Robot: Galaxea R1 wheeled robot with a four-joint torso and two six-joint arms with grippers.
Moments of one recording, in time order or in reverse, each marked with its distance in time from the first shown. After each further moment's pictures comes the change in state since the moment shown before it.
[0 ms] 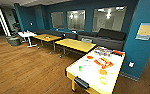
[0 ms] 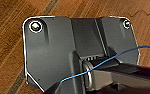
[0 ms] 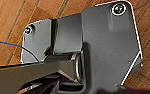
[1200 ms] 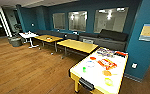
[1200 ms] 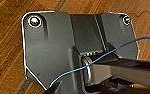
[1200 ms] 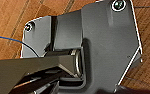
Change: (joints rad) left arm 0.019 0.001 0.000 0.000 0.004 0.000; right arm -0.016 0.001 0.000 -0.001 -0.003 0.000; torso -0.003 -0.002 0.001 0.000
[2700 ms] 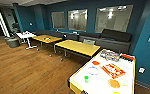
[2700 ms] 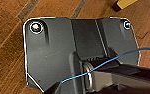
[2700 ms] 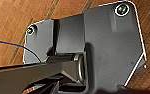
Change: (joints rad) left arm -0.021 0.001 0.000 0.000 -0.008 0.000; right arm 0.017 0.003 0.001 -0.006 0.004 0.000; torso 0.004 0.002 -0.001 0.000
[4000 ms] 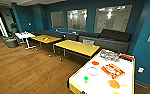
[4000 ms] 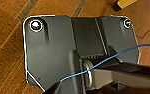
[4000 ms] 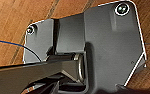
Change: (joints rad) left arm 0.005 0.000 -0.001 0.001 0.004 0.000; right arm 0.000 0.000 0.000 0.000 -0.002 0.000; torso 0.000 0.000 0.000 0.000
